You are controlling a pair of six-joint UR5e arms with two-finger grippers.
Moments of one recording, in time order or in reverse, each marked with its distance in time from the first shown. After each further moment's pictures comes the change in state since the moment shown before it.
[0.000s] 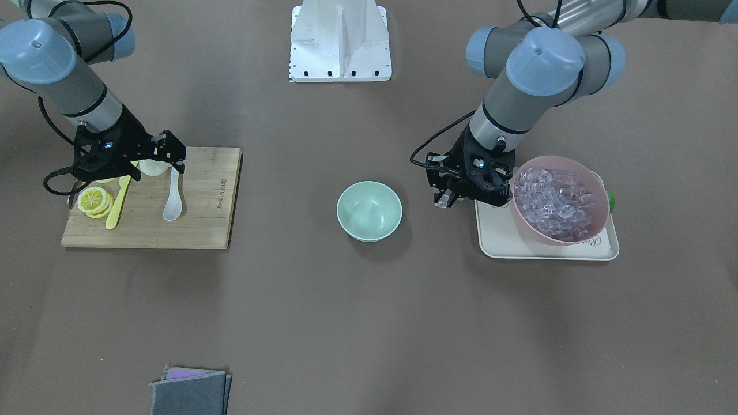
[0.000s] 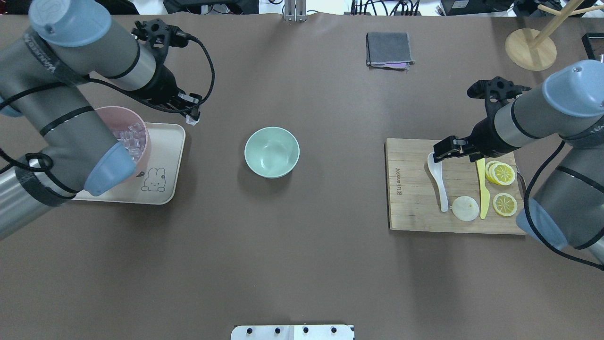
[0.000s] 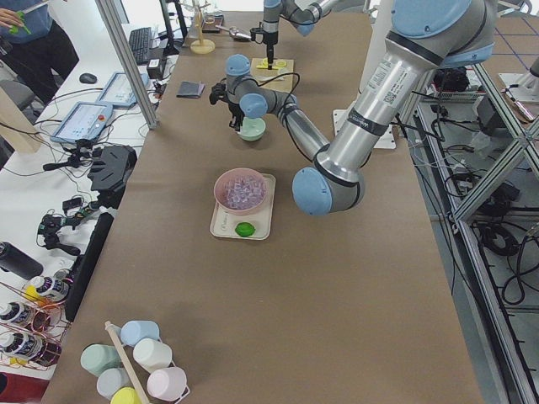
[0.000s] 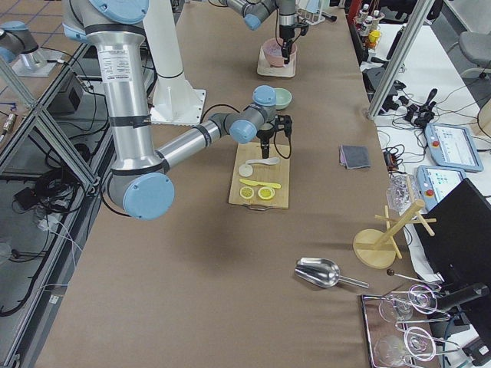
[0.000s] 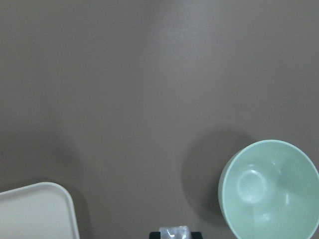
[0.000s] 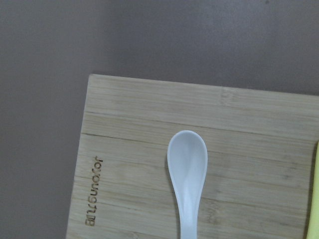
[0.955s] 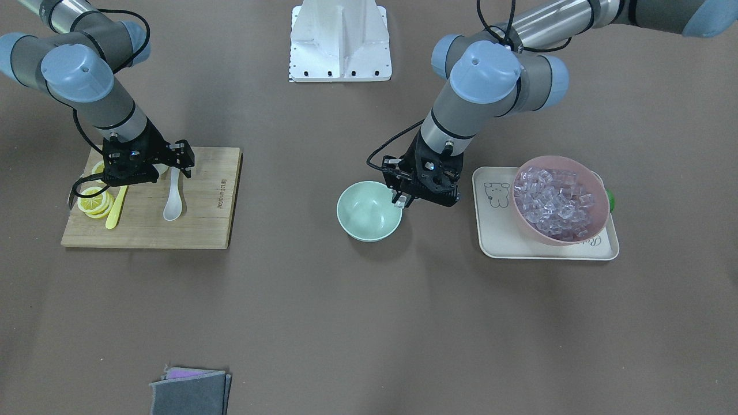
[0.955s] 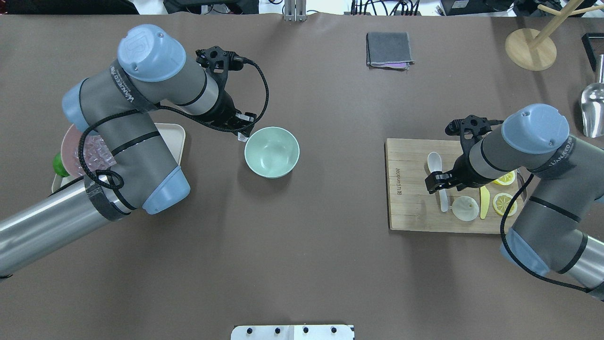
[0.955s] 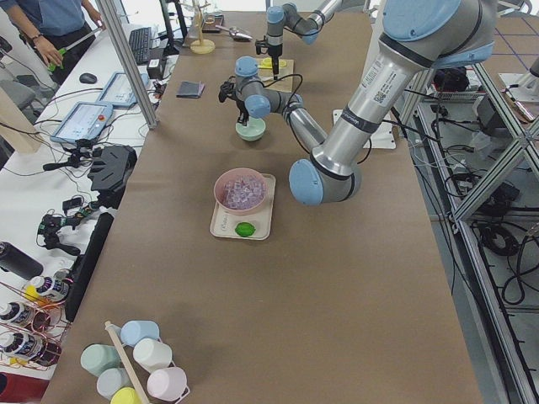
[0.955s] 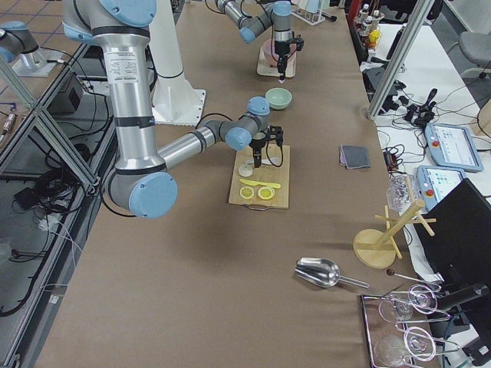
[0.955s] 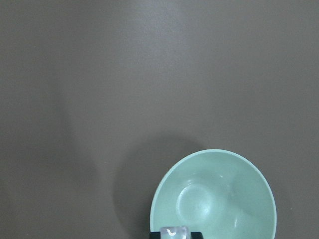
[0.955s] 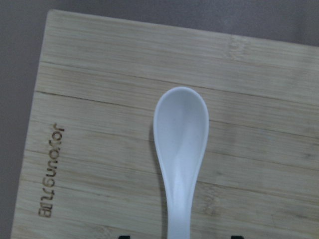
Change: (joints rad) left arm 0.083 -0.058 0.072 -0.087 0.065 -0.108; right arm -0.082 -0.002 -0.058 0.001 -0.061 -0.011
